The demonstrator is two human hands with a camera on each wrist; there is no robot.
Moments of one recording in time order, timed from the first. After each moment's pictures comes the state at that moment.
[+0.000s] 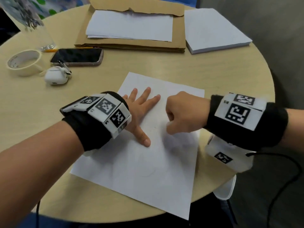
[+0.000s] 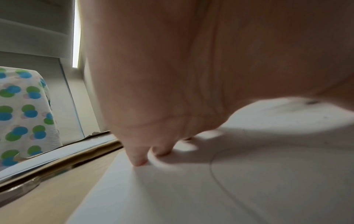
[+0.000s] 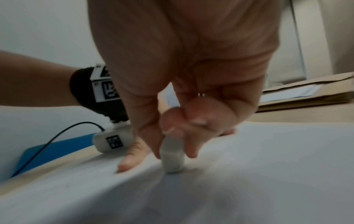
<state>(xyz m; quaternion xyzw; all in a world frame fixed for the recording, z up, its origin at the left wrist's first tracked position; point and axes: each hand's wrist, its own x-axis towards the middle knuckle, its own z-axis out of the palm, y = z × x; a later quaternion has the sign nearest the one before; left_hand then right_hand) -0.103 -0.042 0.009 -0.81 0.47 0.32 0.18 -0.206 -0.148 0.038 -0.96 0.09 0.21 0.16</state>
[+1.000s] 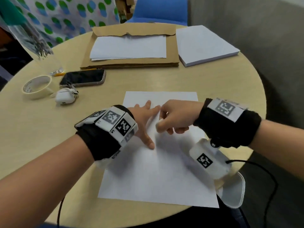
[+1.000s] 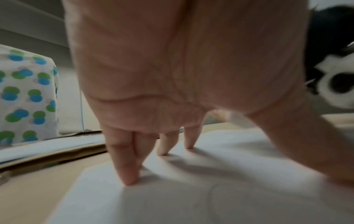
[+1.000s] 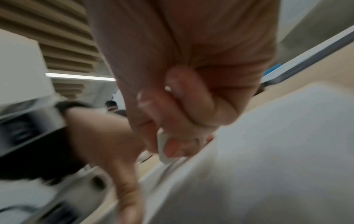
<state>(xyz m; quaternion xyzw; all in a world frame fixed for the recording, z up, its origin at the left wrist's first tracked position) -0.108 -0.051 0.022 -0.83 0.45 0.31 0.14 -0.201 -0.154 0.041 -0.89 0.16 0.23 0.36</state>
